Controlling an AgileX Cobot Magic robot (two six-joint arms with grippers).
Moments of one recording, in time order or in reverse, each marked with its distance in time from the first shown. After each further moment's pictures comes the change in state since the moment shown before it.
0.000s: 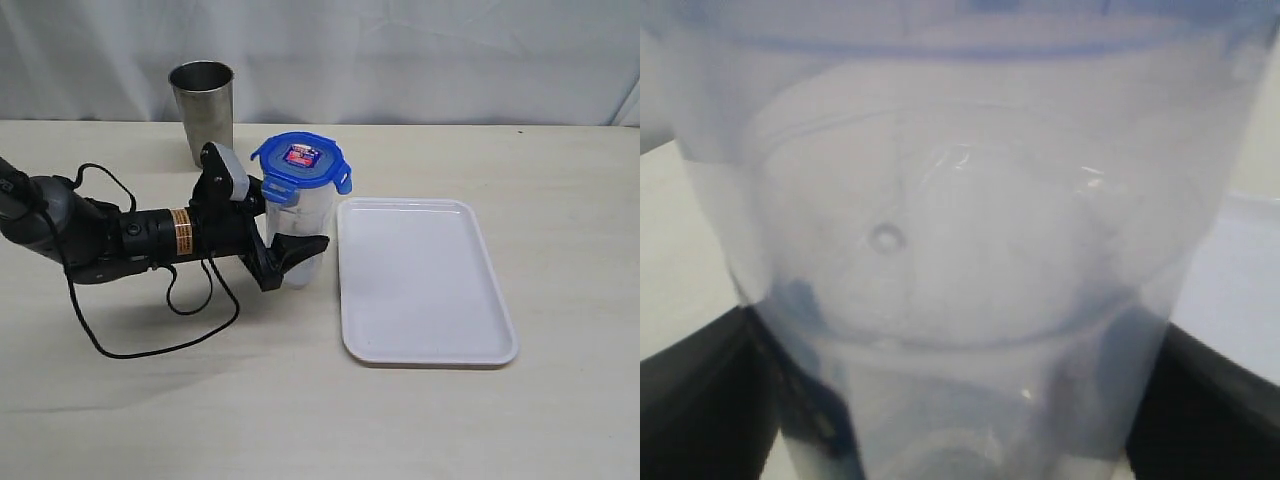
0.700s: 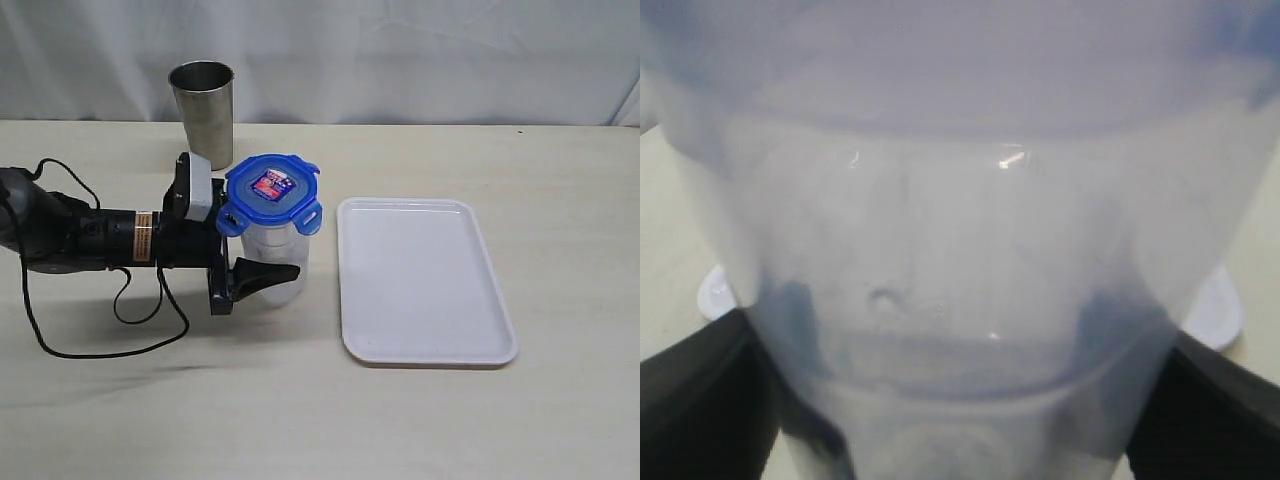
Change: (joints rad) left arm 0.119 -0.002 0.000 0.337 -0.144 0.025; right arm 0.000 0.000 0.000 0.000 0.000 0.000
